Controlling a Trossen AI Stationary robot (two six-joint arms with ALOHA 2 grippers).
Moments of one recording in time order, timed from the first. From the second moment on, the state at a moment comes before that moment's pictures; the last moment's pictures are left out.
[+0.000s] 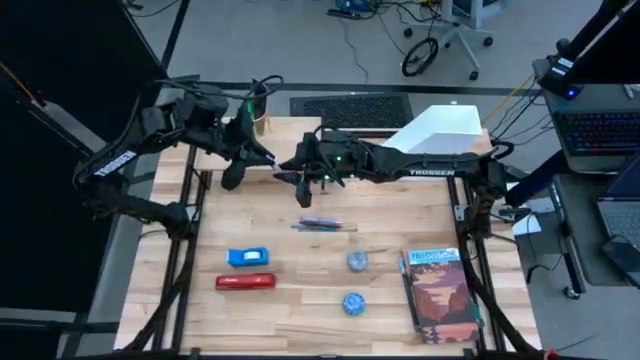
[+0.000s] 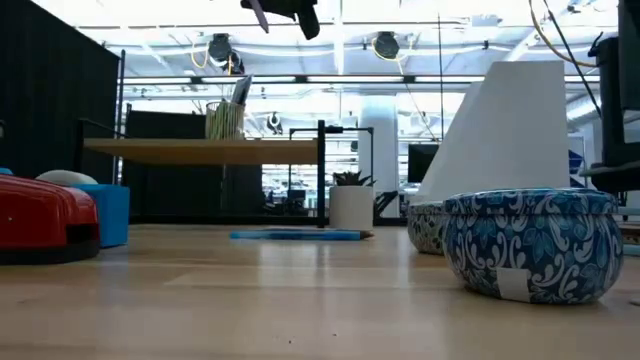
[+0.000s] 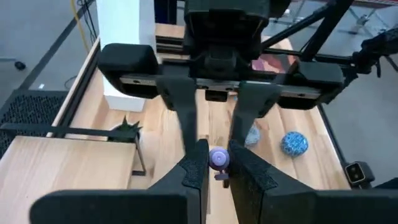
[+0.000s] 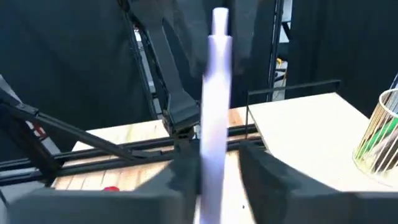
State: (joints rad) left arm 0.42 1.21 1.61 -1.00 0.43 0.14; right arm -0.11 1.83 1.70 -0.12 -0.06 0.13
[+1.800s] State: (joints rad) left arm 0.42 1.20 1.61 -1.17 0.03 0.22; right arm -0.07 1.83 1.05 0.05 -0.05 0.12
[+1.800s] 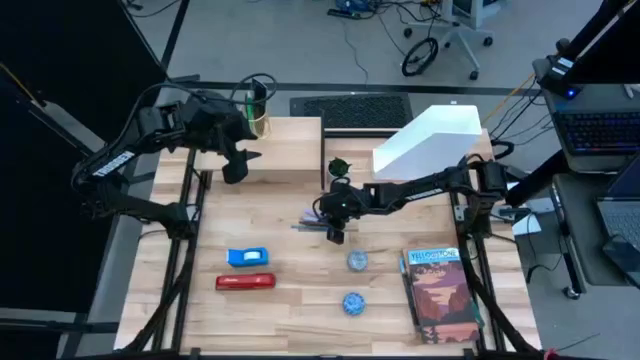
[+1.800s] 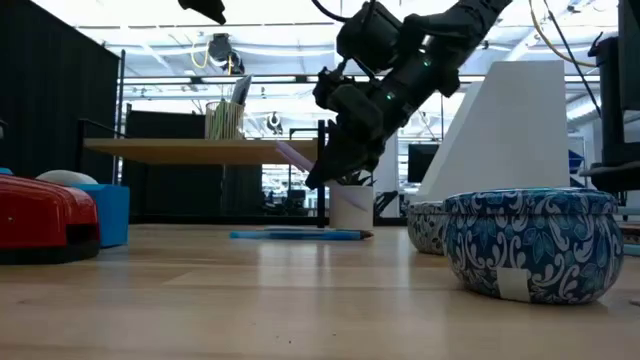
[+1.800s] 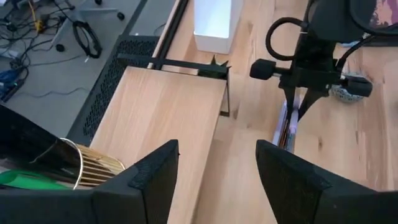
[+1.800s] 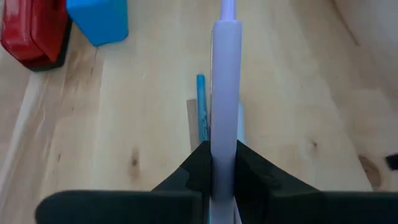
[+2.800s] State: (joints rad) left arm 0.42 1.20 1.61 -1.17 -0.01 0.22; right arm -0.07 1.89 1.05 0.15 0.00 0.14
